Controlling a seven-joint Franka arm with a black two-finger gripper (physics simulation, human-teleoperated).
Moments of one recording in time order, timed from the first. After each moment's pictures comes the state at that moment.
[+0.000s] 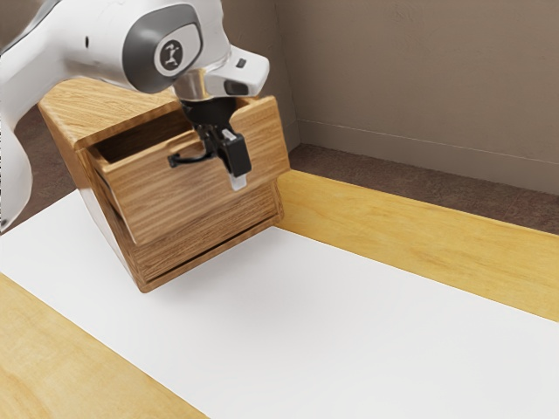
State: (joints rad) arm -0.14 0.25 0.22 -1.17 0.11 1.53 0.46
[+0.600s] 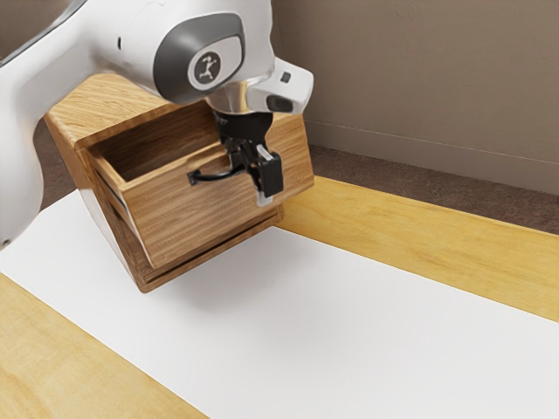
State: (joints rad) arm -0.17 0.22 0.07 -1.20 0.24 1.47 0.31
